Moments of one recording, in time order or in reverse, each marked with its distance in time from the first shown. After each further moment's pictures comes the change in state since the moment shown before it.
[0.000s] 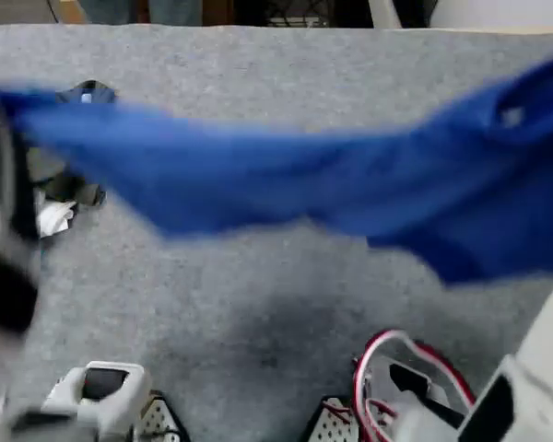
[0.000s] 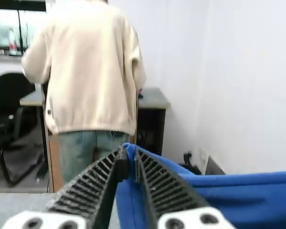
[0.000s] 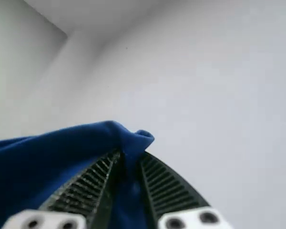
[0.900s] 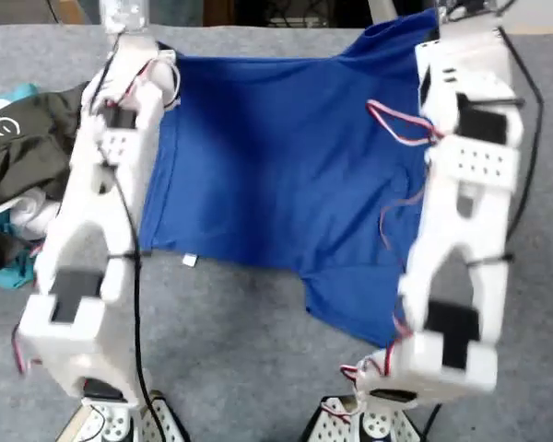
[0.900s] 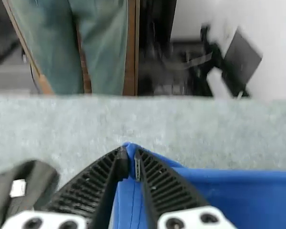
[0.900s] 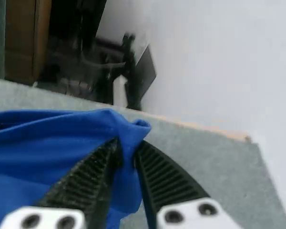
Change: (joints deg) left arm 0.1 49.1 52.0 -70.6 0.0; right arm -13.0 34.6 62.8 -31.6 0.3
